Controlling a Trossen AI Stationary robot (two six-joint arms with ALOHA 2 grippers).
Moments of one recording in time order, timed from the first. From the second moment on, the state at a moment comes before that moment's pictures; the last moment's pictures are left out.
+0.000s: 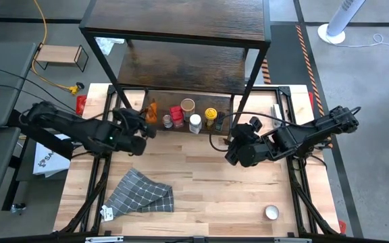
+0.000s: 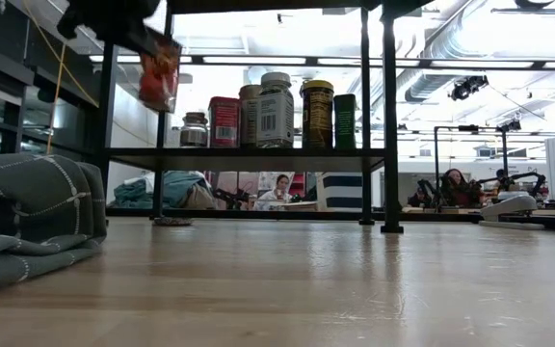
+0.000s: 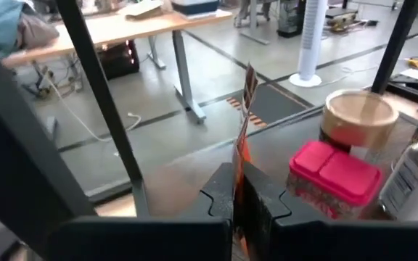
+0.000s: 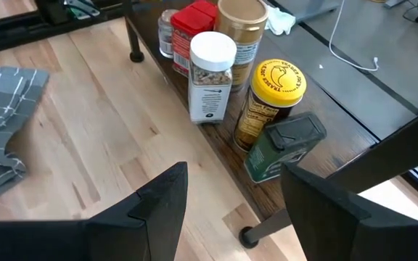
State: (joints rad) left arm -0.29 1.10 0.96 -0.93 -1.26 -1.01; right arm 0.38 1.43 1.41 -0.99 0.77 0.71
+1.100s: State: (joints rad) left arm -0.28 1.41 0.98 -1.21 -1.29 -1.49; right arm 0.37 1.43 1.41 -1.01 0.77 0.66
